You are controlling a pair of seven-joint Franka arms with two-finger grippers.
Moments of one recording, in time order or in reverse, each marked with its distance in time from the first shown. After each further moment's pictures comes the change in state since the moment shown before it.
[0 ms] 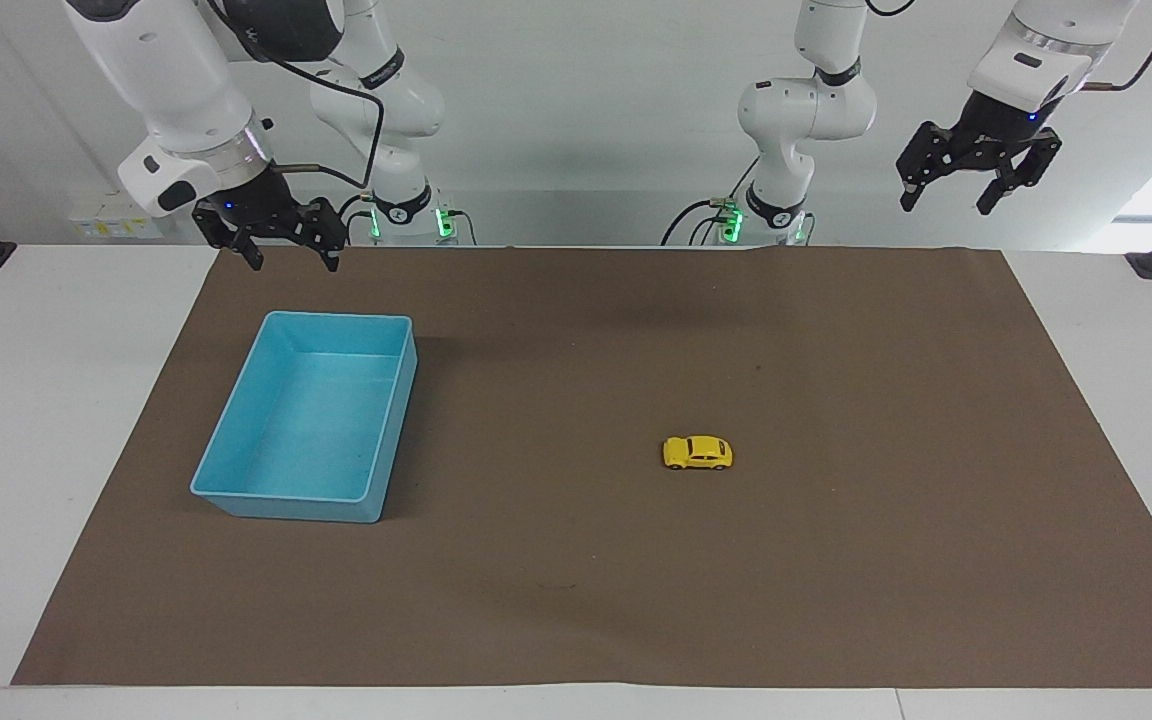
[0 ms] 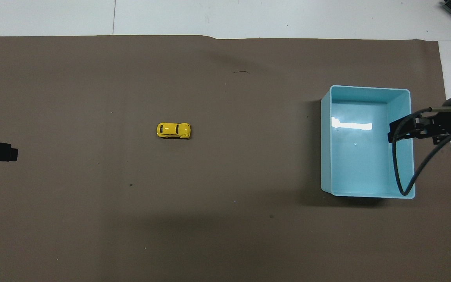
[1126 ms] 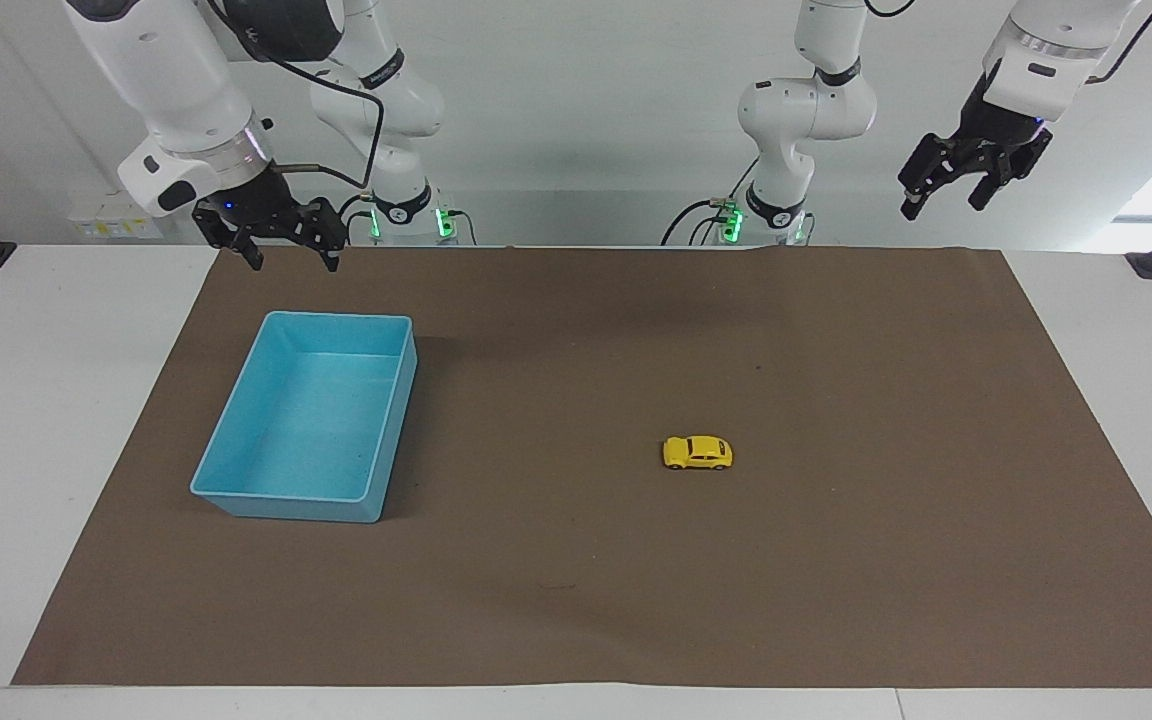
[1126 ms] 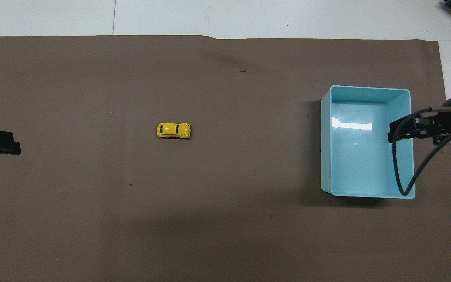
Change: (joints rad) left arm -0.001 0.002 -0.006 -0.006 0.000 0.000 -0.243; right arm 0.000 0.000 0.000 0.000 0.000 0.000 0.000
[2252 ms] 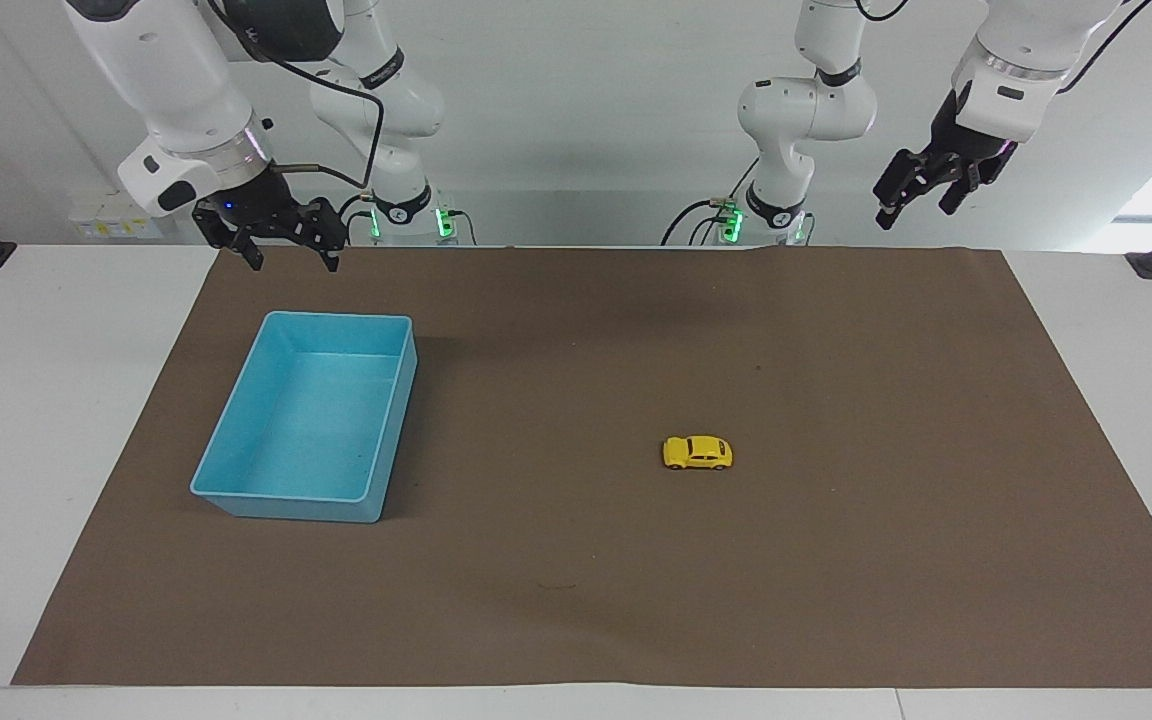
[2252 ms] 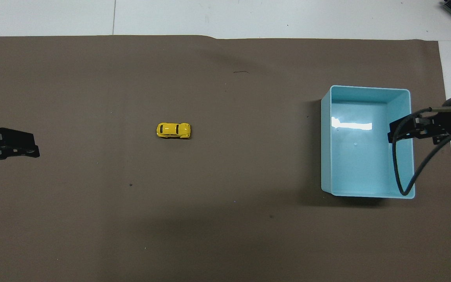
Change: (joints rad) left arm -0.037 0.001 -0.005 -0.033 -0.002 -0.005 -0.133; right arm 0.000 0.000 0.000 0.000 0.000 0.000 0.000
